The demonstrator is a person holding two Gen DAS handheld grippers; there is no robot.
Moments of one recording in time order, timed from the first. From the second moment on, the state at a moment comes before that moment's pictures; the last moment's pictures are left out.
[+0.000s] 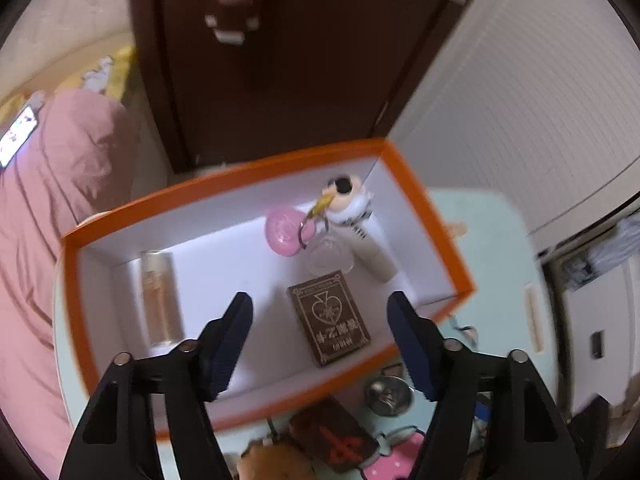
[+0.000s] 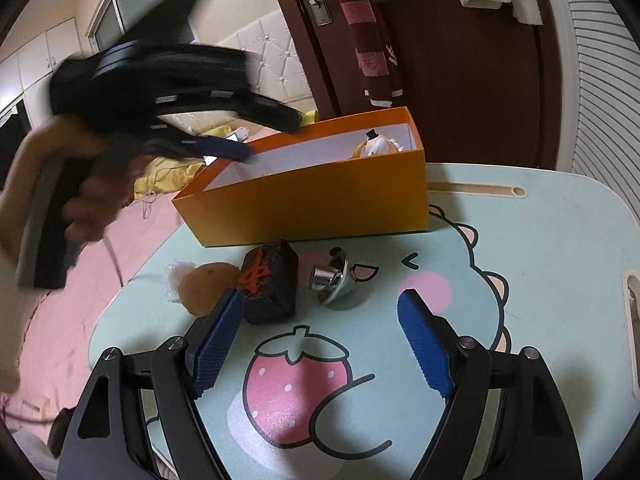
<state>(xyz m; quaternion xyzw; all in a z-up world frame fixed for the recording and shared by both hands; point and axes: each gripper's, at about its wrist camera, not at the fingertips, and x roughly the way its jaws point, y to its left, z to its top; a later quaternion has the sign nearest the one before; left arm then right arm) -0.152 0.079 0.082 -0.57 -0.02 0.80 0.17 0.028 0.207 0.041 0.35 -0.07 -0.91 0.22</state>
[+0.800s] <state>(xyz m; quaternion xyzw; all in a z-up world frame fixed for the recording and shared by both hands) -0.105 0.001 0.147 -0.50 -0.13 0.83 0.22 0.024 0.213 0.044 0.36 -0.10 -0.90 0.22</state>
